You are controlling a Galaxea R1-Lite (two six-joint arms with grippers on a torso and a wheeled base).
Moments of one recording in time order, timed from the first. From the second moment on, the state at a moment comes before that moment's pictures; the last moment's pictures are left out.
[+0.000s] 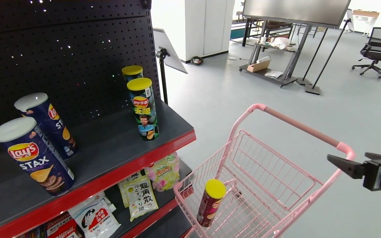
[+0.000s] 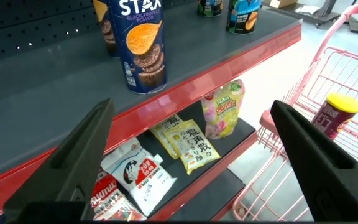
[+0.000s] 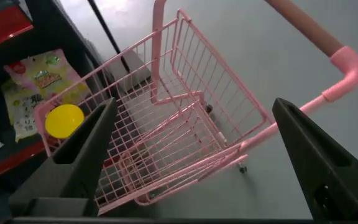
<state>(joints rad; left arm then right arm) 0.00 0.00 0.00 0.00 -0.06 0.02 0.04 1.17 -0.40 -0.40 0.03 0.01</state>
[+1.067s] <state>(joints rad) 0.00 0.00 0.00 0.00 -0.06 0.02 0.33 1.59 -0.52 -0.44 0.03 0.01</state>
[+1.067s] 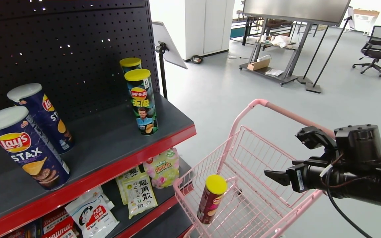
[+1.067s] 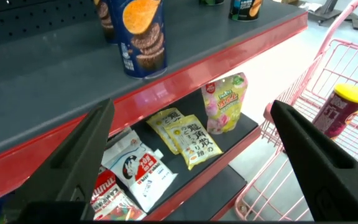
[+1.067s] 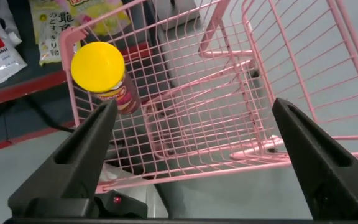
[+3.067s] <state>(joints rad) 0.00 0.00 0.00 0.00 -0.06 0.03 0.71 1.90 -0.45 -0.92 -0.02 0.26</state>
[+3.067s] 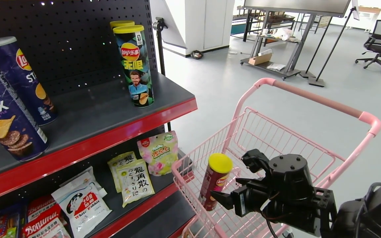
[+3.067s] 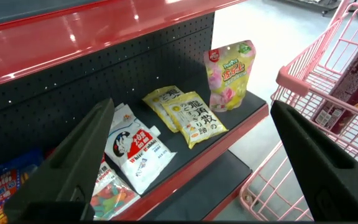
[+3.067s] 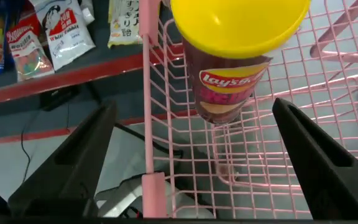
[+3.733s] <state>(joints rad) 0.00 0.00 0.00 0.00 -0.06 0.03 0.72 2.08 -0.48 -1.11 -0.03 0.25</state>
